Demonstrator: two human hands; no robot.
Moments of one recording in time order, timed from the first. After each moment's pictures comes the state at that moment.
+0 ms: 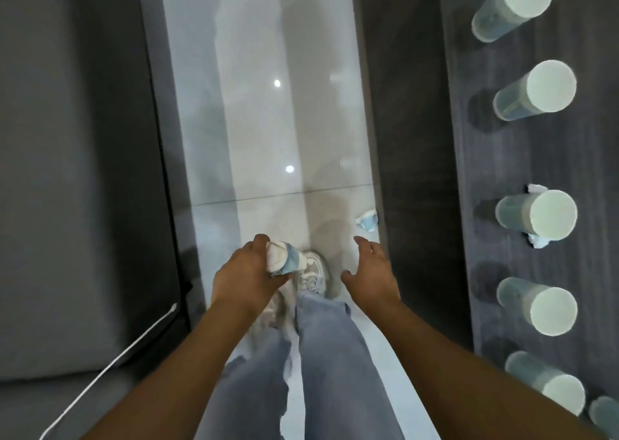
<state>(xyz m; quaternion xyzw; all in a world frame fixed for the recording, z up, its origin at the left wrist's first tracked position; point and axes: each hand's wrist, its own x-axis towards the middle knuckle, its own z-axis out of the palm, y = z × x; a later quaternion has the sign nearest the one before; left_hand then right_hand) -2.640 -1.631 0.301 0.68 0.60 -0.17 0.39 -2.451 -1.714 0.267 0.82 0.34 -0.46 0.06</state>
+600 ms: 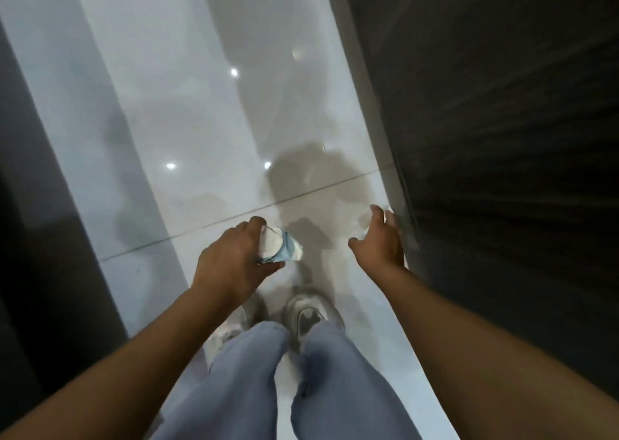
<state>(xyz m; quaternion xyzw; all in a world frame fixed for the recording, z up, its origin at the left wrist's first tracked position) -2.593 -1.574 0.014 0.80 0.46 -0.17 0.35 -2.393 -1.684 -0.034 0.90 0.21 -0.39 0.03</state>
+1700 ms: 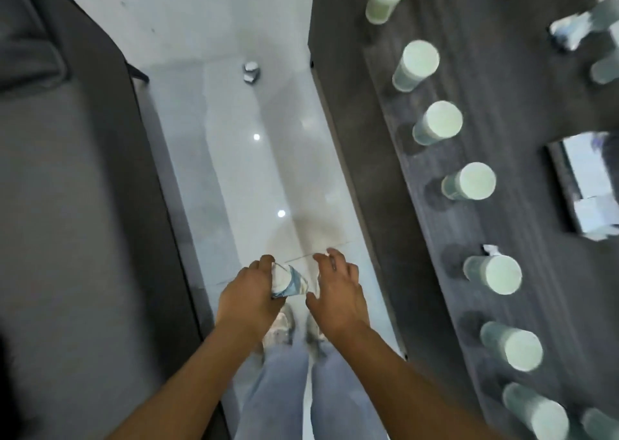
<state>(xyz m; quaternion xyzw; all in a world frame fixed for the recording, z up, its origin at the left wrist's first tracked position) -2.610 -1.491 0.361 0.78 0.50 -0.19 0.34 -2.483 -1.576 0.348 0.83 0.41 -0.38 0.01</state>
